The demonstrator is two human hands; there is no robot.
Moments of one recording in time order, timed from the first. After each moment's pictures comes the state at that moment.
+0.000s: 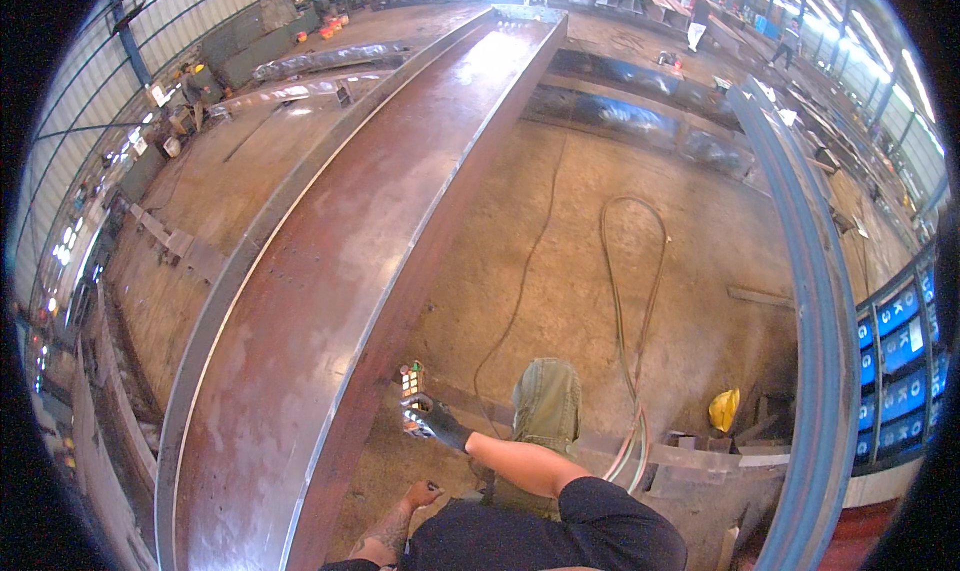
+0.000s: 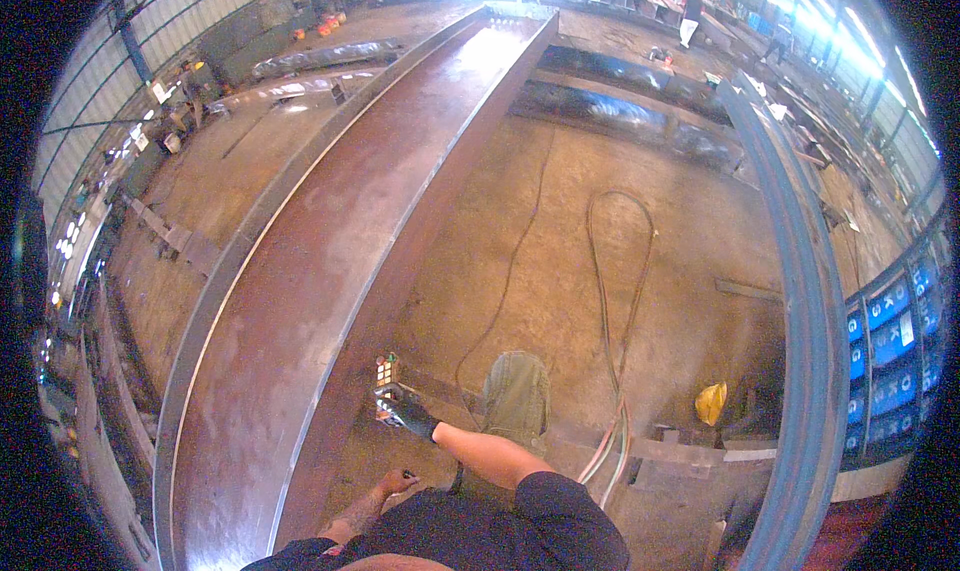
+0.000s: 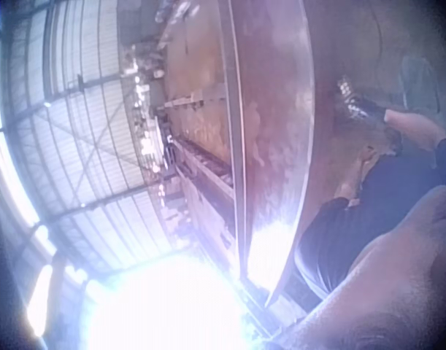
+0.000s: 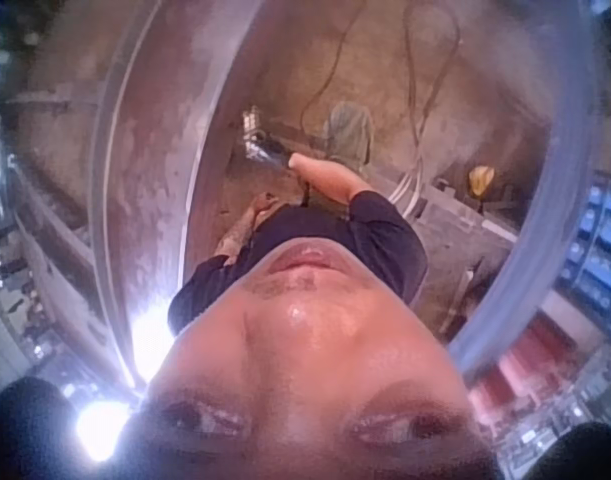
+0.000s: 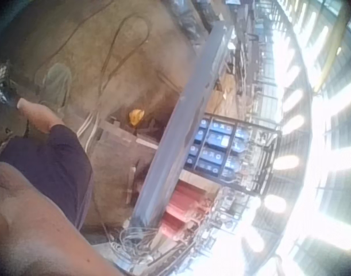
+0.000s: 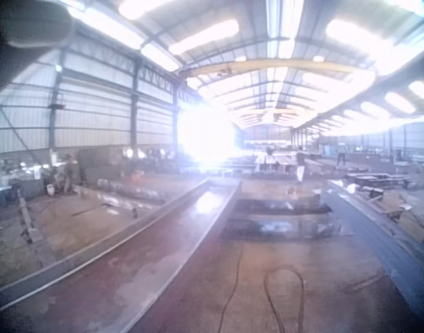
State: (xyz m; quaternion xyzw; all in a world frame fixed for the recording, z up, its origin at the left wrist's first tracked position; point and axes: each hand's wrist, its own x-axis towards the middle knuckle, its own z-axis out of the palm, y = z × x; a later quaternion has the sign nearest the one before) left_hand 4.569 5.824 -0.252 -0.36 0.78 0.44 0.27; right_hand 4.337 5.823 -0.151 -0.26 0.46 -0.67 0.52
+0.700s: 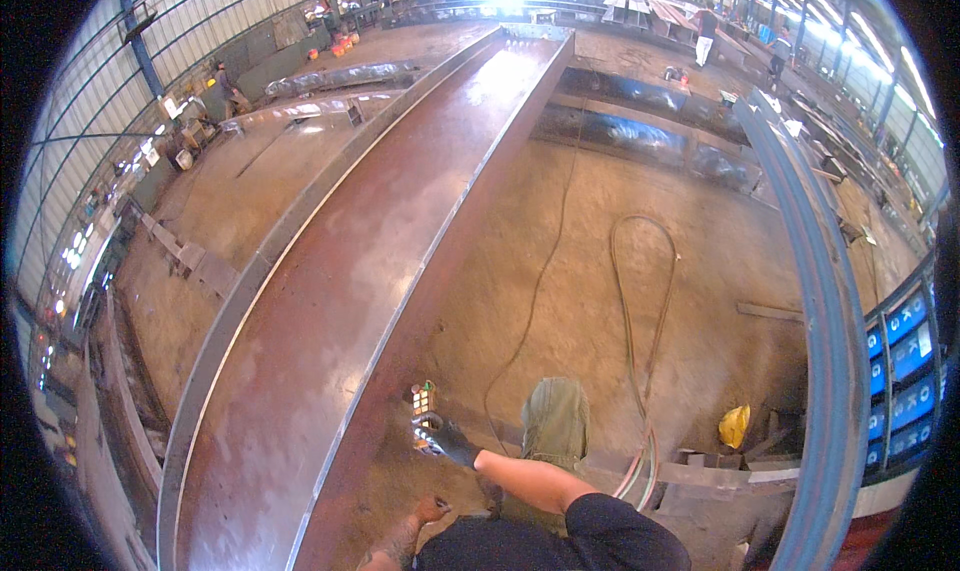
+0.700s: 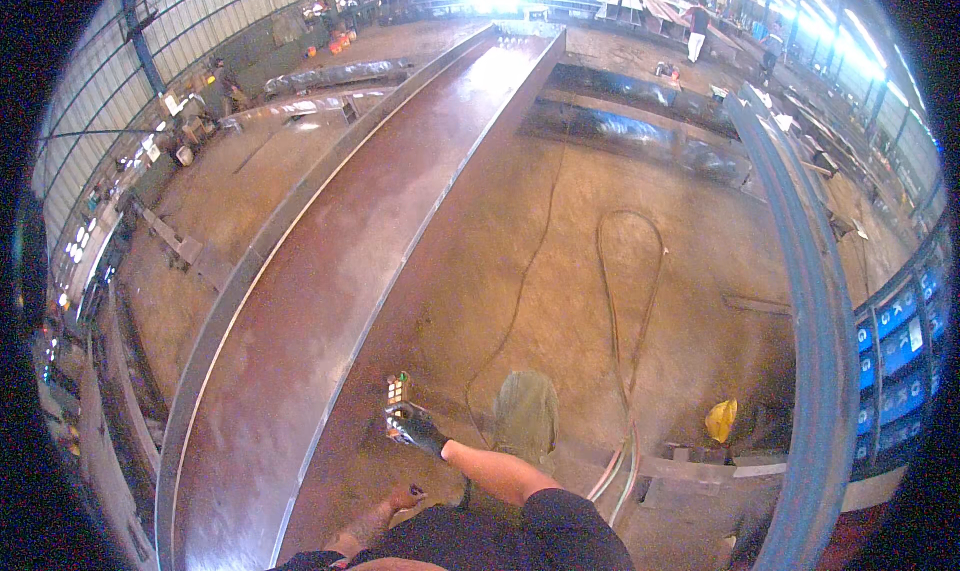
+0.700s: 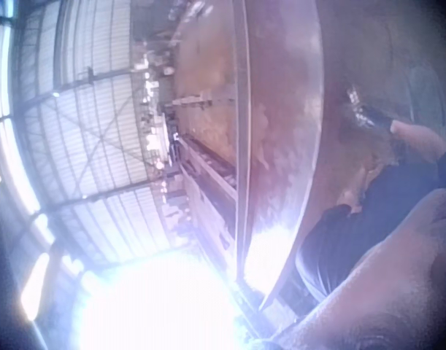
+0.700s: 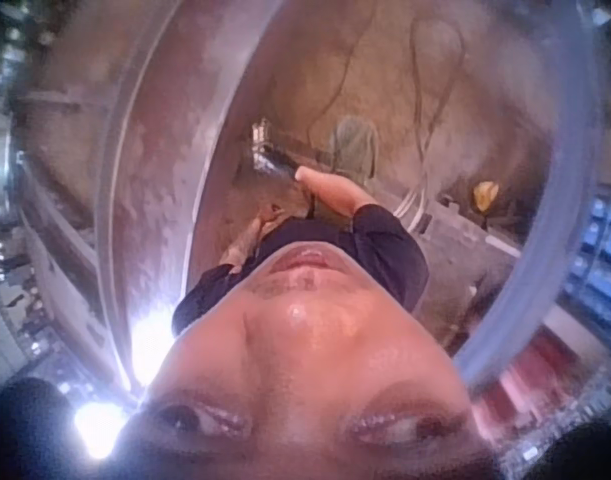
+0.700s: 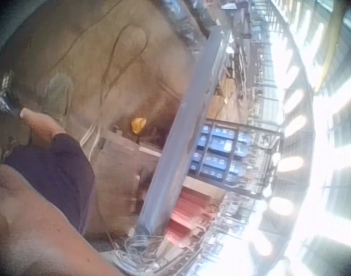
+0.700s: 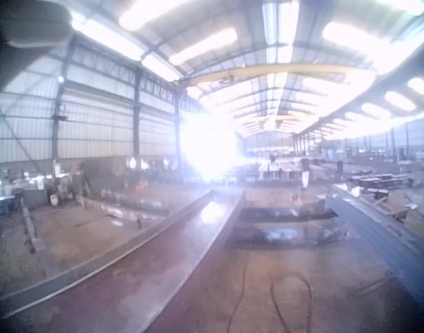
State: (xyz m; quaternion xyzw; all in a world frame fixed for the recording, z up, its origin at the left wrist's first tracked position) left_hand 4.587 5.824 -0.278 -0.33 0.80 0.45 0.21; right_hand 4.334 5.830 -0.116 -0.23 0.50 -0.61 0.57
